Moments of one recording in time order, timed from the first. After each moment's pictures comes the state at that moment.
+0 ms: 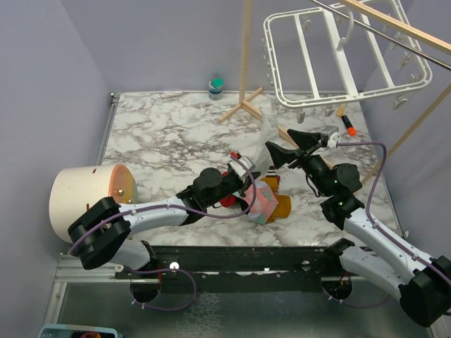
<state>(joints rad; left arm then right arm) -0.95 1.38 0.64 0.71 0.03 -0.01 0.52 0.88 0.52 0.68 -0.11 0.21</state>
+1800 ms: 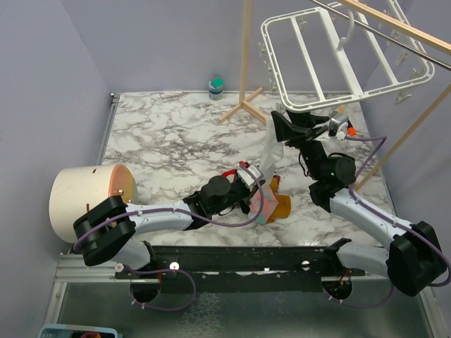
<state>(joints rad) -1.06 1.41 0.64 0.71 -0.07 0.02 0.52 1.14 0.64 1.16 -0.04 0.24</state>
